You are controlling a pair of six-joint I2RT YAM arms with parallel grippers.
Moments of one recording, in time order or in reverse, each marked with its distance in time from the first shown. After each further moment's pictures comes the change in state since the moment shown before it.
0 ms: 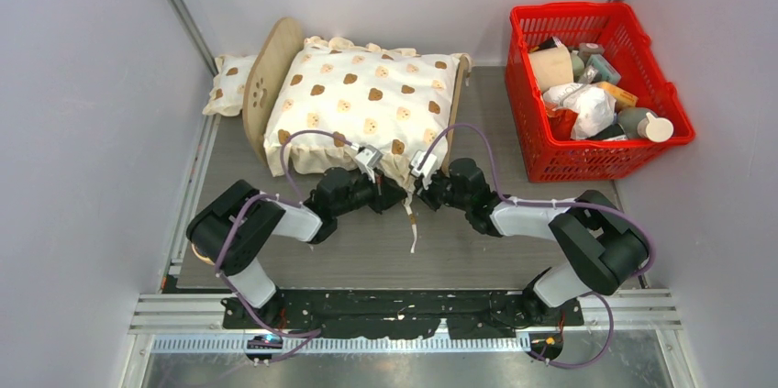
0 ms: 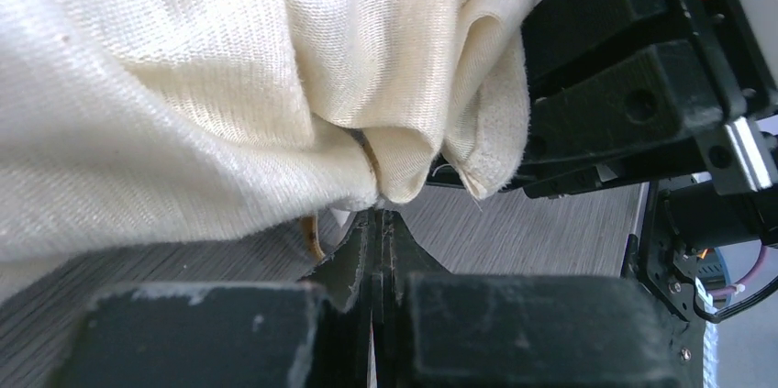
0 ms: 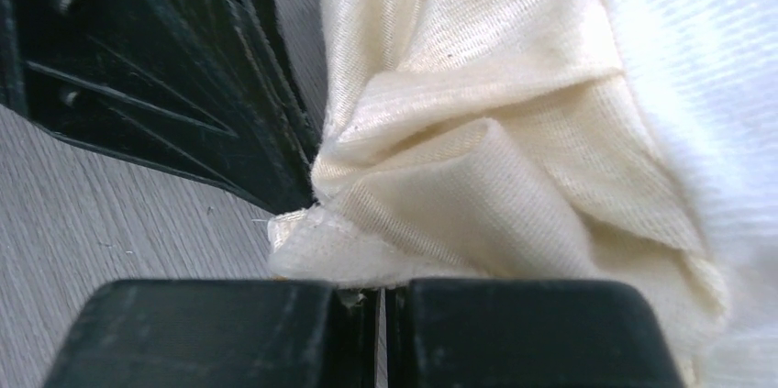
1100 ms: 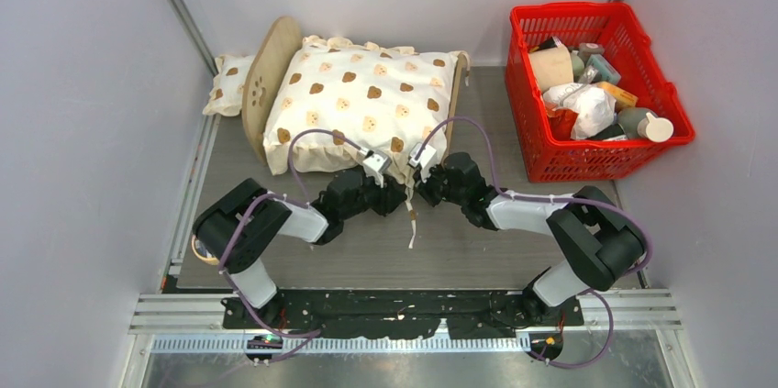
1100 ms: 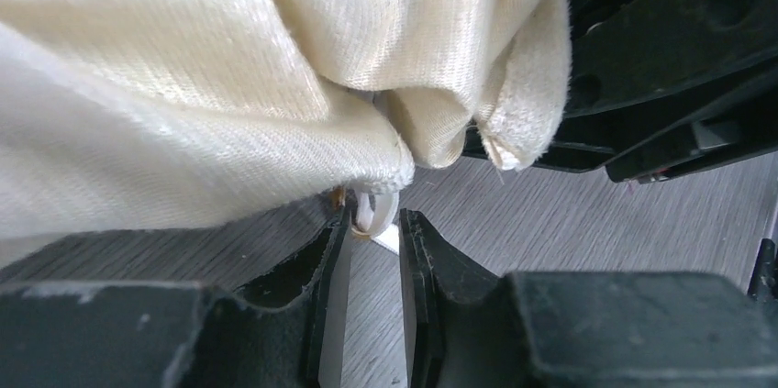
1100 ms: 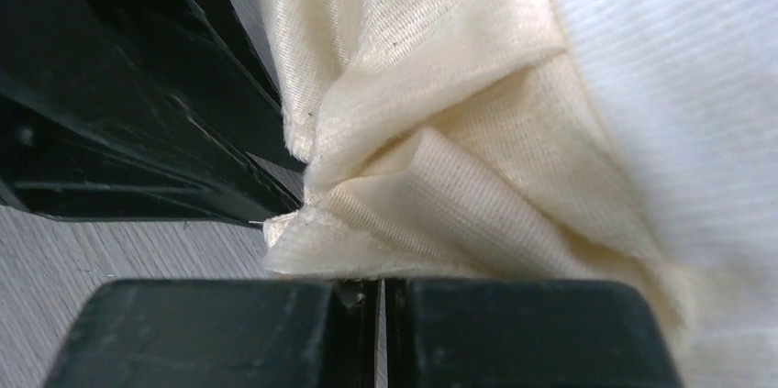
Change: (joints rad) left arm -0.054 0.002 0.019 -0.098 -0.176 0.153; right arm -0.006 0.029 0.067 -0.099 0.071 0.071
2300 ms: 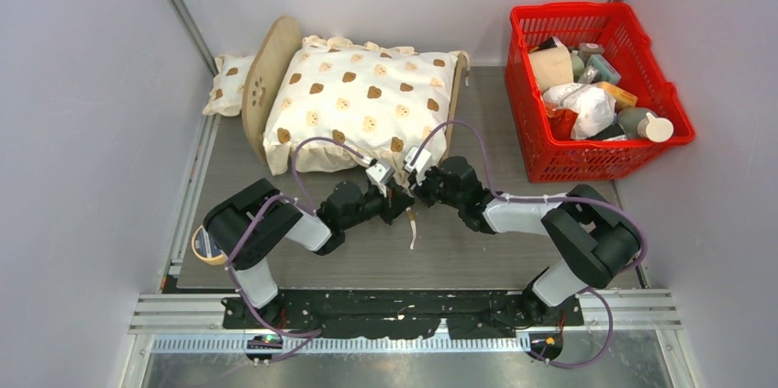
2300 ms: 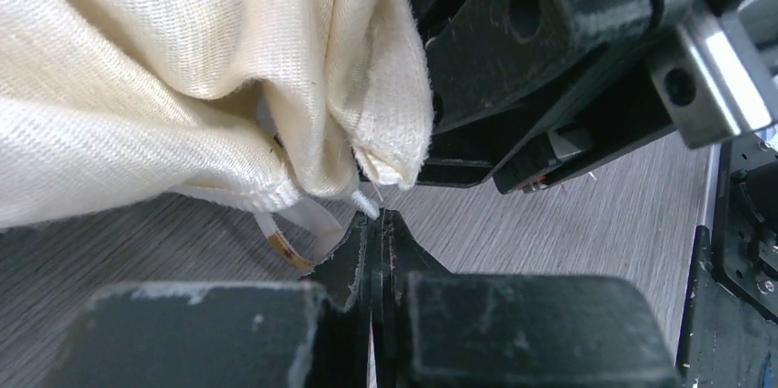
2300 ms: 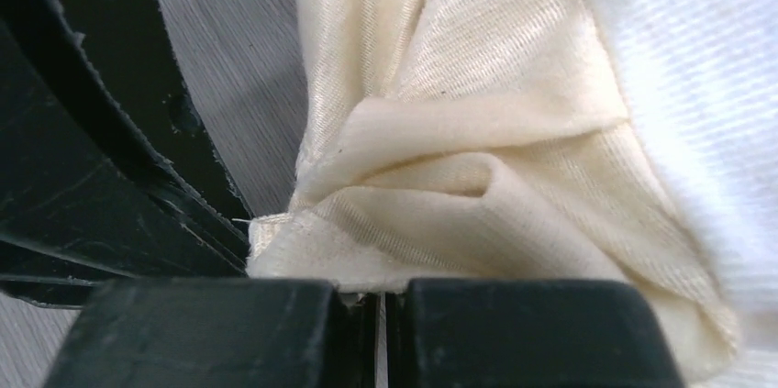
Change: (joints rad) left arm -0.070 0.073 -0.057 0.254 0.016 -0.023; right arm 0.040 0.020 -0.010 0.087 0.023 -0.026
